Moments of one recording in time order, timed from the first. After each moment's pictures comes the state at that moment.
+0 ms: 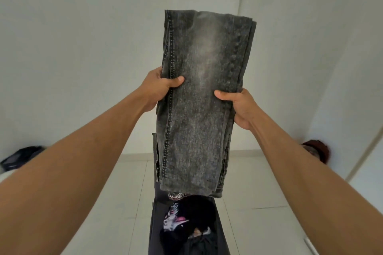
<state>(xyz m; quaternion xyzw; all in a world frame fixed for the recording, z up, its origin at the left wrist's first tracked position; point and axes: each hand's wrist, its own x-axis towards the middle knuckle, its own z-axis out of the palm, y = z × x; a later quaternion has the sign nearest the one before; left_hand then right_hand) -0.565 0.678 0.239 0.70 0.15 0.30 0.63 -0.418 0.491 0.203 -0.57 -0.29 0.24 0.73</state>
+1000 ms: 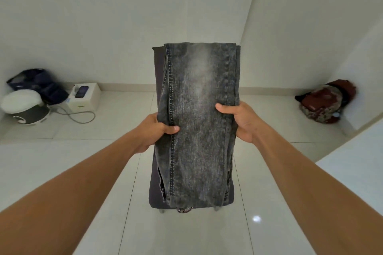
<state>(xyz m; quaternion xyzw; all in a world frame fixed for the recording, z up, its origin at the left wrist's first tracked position) -0.640 0.623 -0.116 0.65 0.36 0.05 0.67 -0.447 0.452 -0.100 -0.63 -0.15 0.41 0.64</state>
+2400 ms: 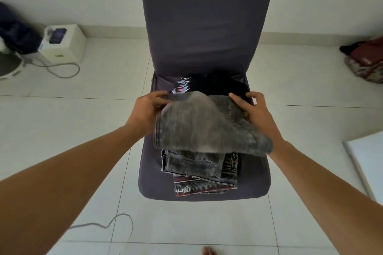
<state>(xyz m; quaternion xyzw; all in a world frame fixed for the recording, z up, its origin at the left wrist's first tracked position) -0.572 0.712 -0.419 0.69 0.45 0.15 0.55 -0.388 0.500 -0.422 -0.82 -0.19 0.27 0.47</state>
